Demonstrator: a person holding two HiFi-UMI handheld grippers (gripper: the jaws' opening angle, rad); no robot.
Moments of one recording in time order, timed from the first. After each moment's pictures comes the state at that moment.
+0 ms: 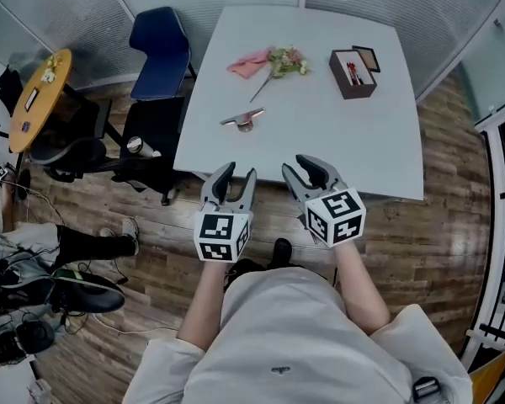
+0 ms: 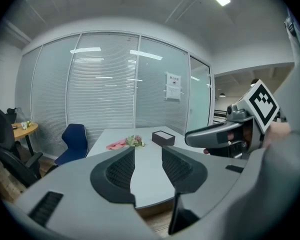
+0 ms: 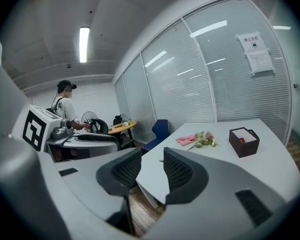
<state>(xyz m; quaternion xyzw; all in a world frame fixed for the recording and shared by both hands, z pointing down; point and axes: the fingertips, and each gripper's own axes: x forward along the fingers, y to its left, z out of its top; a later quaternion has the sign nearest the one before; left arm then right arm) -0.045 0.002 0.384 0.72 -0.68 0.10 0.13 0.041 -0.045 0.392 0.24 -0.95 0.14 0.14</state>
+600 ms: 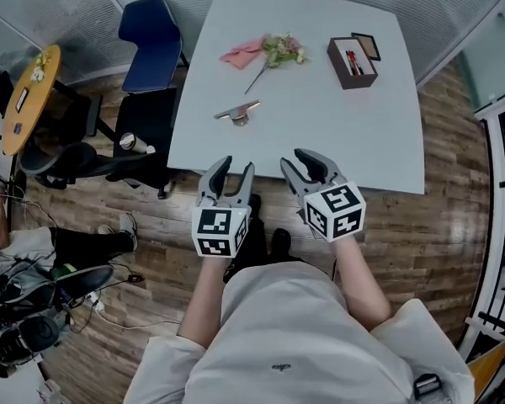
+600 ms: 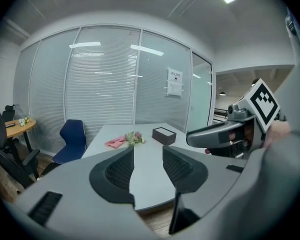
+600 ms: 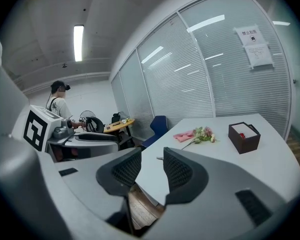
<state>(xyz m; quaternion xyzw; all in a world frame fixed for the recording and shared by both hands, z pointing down) -0.054 -0.021 0.401 0.72 -0.67 0.11 0.15 0.034 -0.066 0.409 0.24 -0.94 0.16 0.16</state>
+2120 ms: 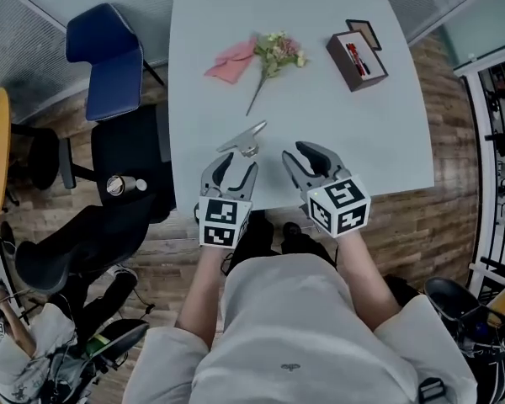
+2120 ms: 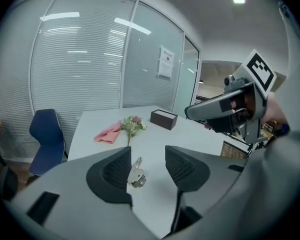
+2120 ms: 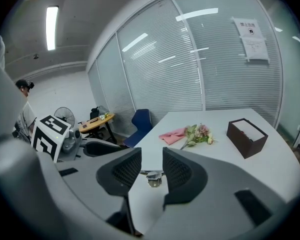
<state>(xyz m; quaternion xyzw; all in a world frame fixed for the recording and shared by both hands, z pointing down) -0.165 -0.154 0.488 0.80 -0.53 0.20 0.20 -0.076 -0.185 0.446 0.34 -0.90 0.19 0.21</state>
